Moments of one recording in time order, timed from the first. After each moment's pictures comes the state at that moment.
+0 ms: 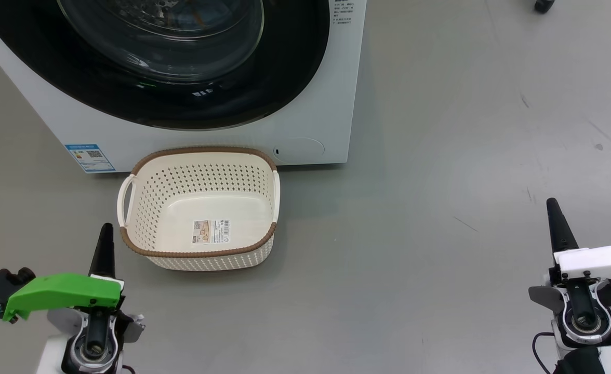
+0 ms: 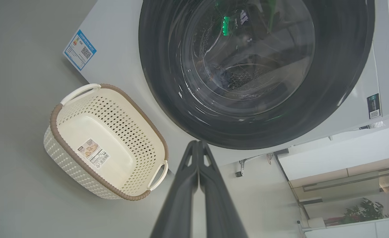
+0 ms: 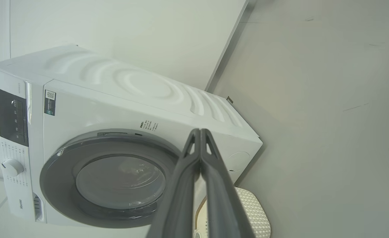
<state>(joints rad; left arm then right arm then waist) 0.01 0.08 -0.01 0.22 -1.25 -0.12 -0.04 -0.01 -0.09 -0.02 0.25 1.27 0.10 -0.02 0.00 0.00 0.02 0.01</state>
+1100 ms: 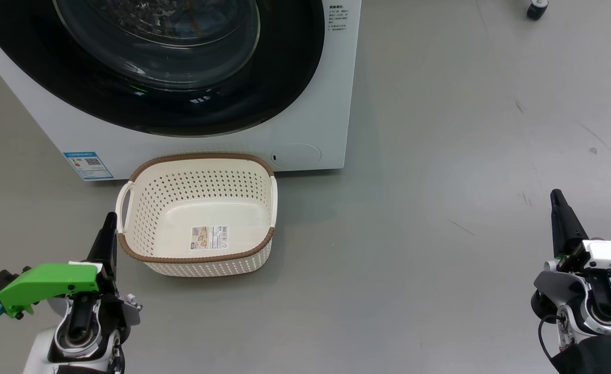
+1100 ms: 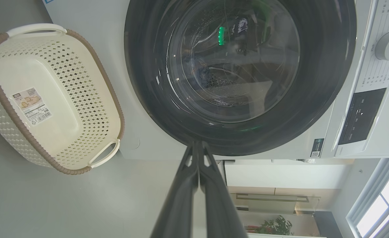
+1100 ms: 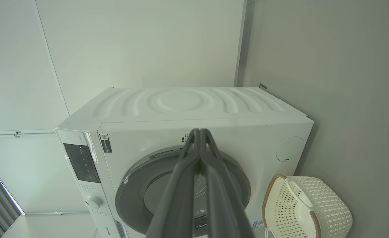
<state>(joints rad) -0.04 0.08 0.00 0.26 -1.67 -0.12 0.05 -0.06 -0.06 -0.09 0.28 1.63 0.12 0.07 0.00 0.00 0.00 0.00</state>
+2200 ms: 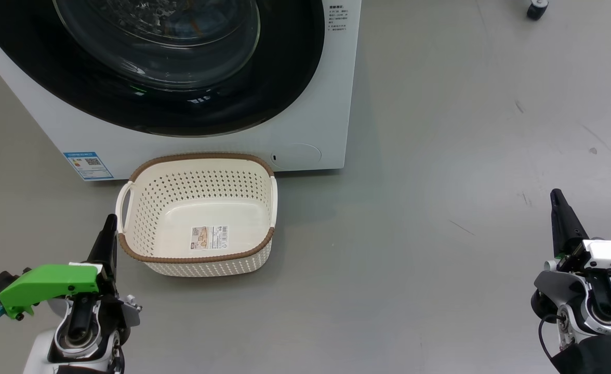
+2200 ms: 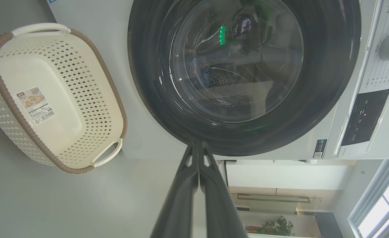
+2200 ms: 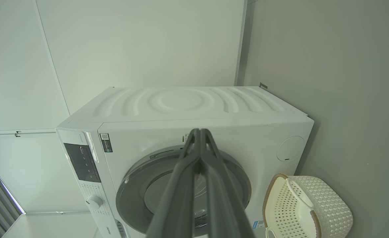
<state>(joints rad) -0.05 0.08 0.00 0.28 -1.67 -0.12 0.05 -0.06 -0.06 -0.10 0.28 1.63 0.12 0.08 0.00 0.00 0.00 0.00</state>
